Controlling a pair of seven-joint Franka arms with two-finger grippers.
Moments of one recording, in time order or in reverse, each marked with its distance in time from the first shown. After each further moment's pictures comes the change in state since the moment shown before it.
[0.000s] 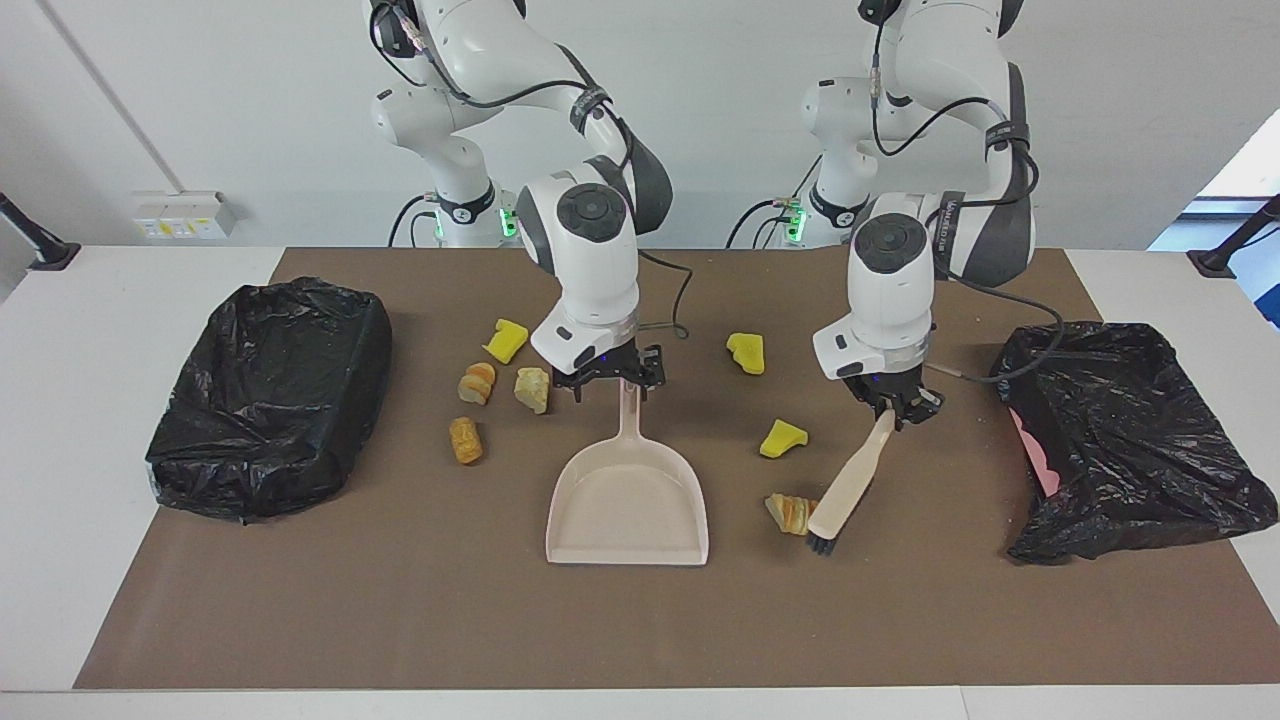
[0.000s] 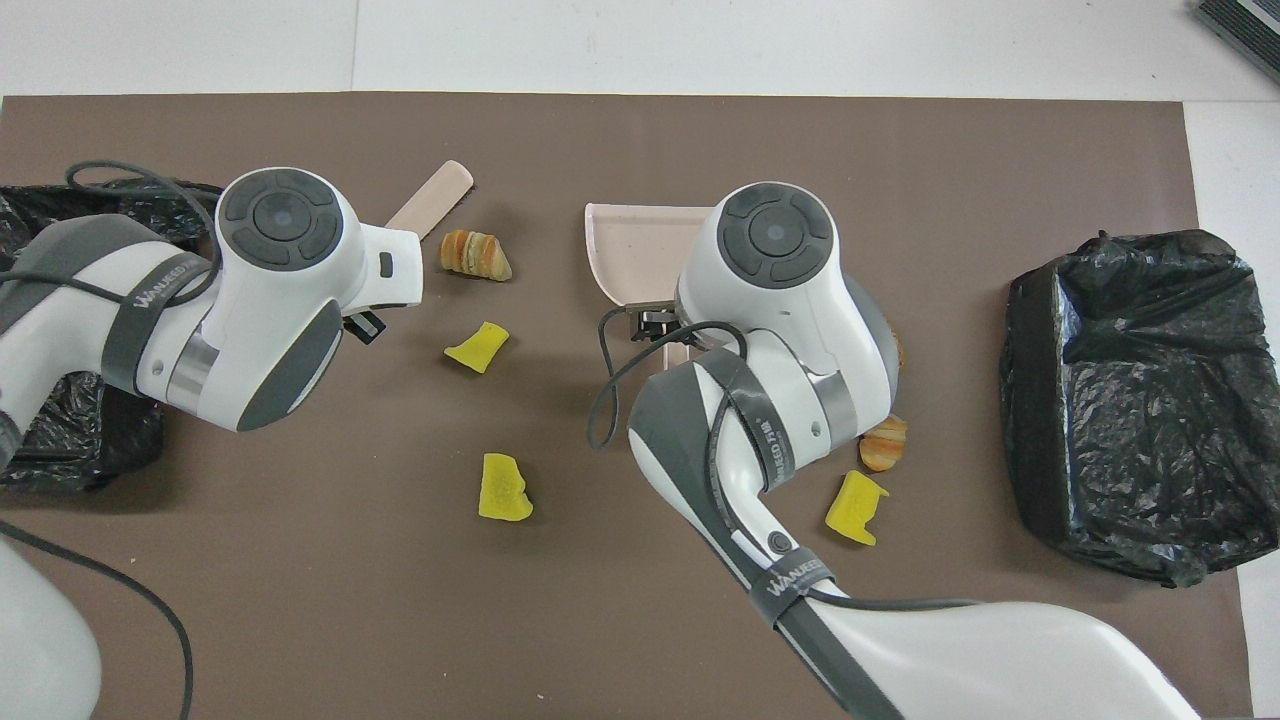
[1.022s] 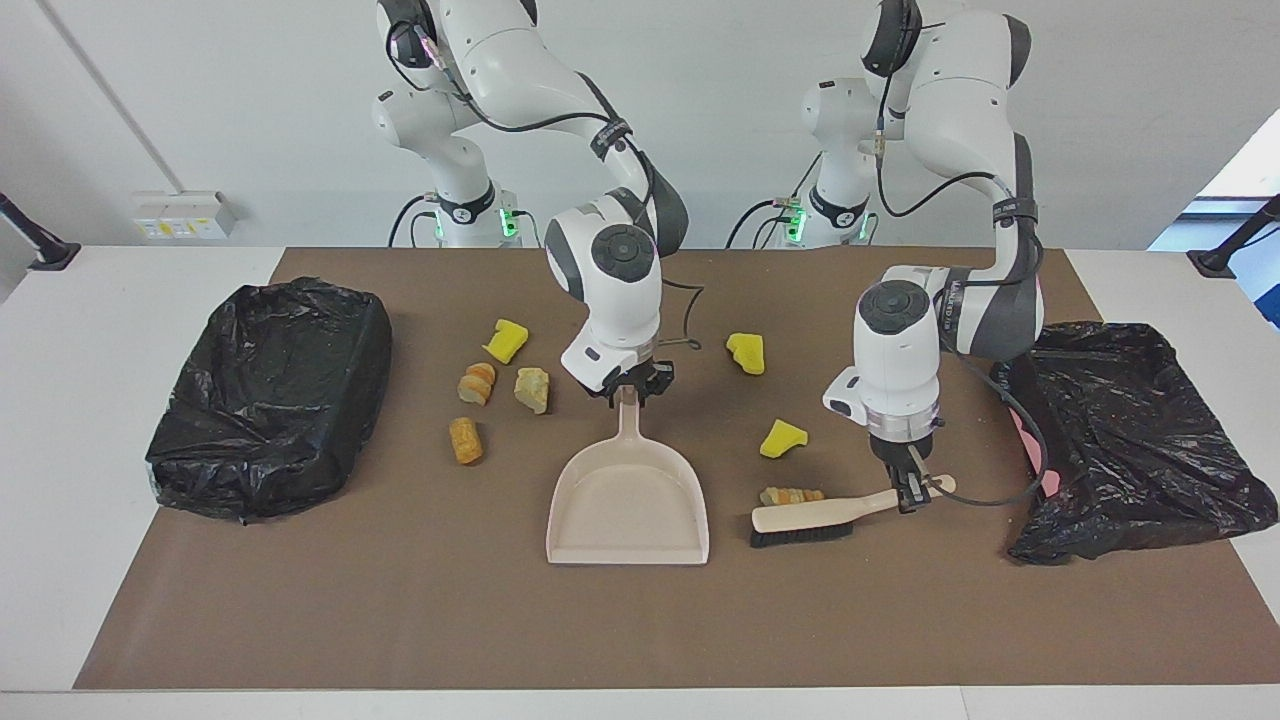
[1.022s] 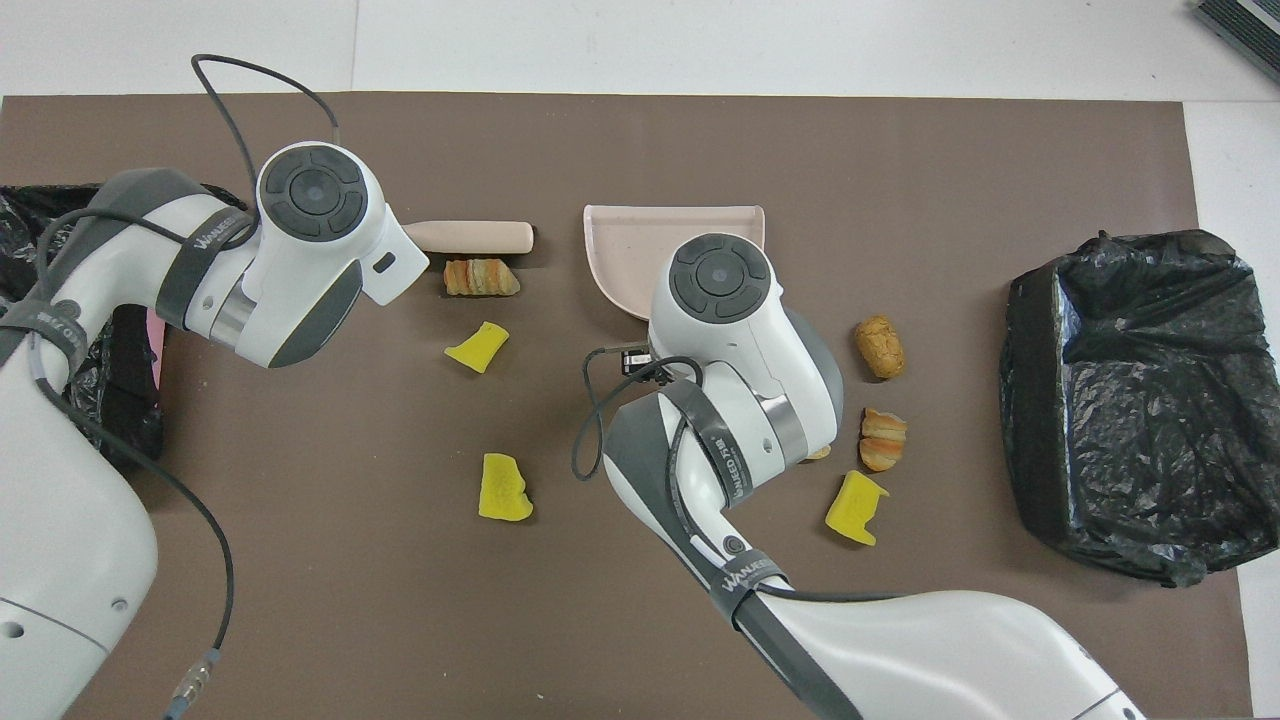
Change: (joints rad) left arm 0.031 0.200 -0.023 0.132 0.133 0.177 0.718; right arm 0.027 0.029 0.000 -0.068 0.021 0.021 0.000
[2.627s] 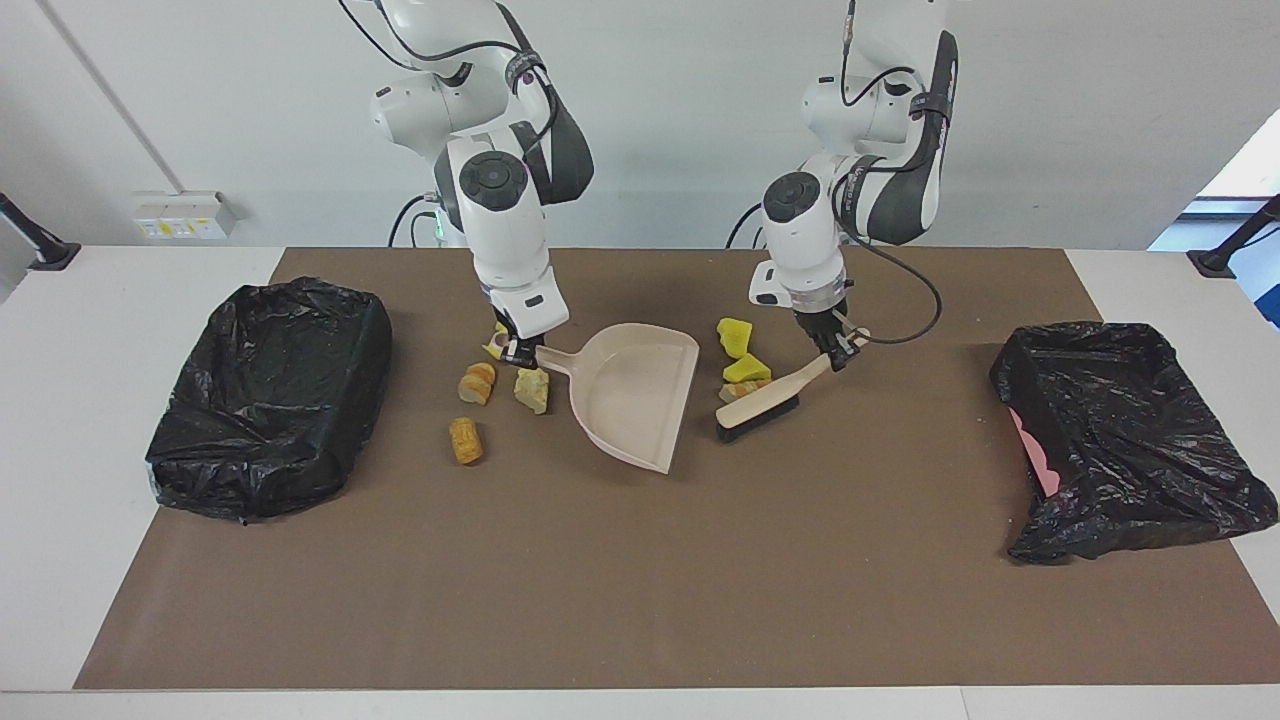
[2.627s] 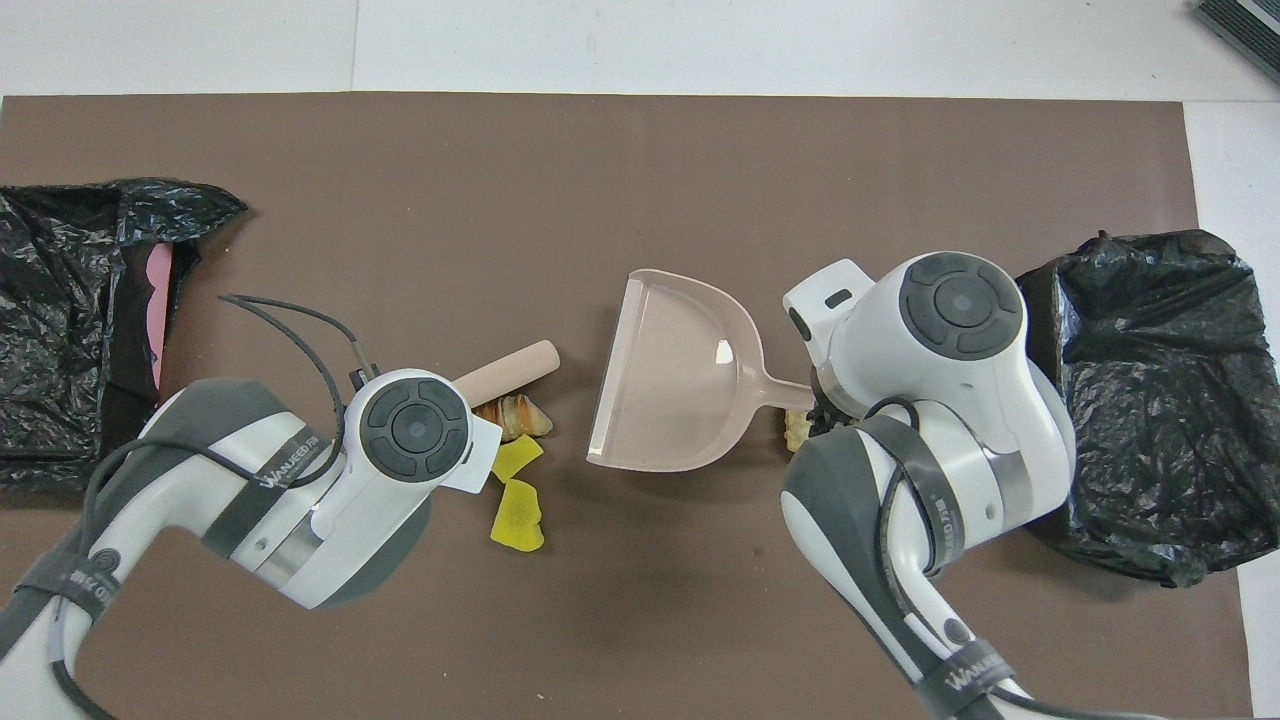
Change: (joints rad) left arm -0.171 -0.472 -0.010 -0.563 -0.135 -0.158 -0.598; right arm -0.145 -0.349 -0.007 -0.324 -0.102 -0.054 -1.443
